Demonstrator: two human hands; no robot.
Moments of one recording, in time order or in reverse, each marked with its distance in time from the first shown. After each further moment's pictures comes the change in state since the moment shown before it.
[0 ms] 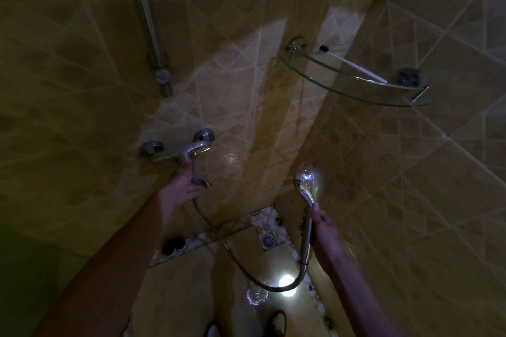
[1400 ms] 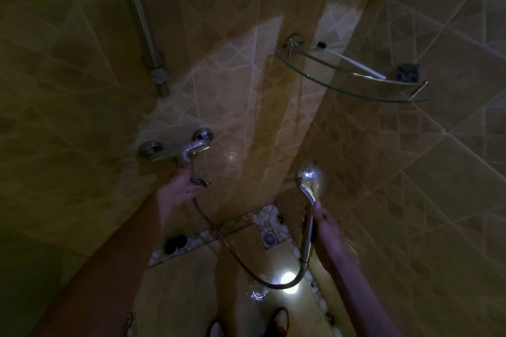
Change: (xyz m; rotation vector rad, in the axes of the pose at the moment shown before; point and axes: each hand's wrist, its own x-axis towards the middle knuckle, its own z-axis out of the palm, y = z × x) left_hand 0.002 -0.003 -0.004 0.042 -0.006 -0.016; right_hand 0.001 0.000 -0.003 0.082 0.028 0.038
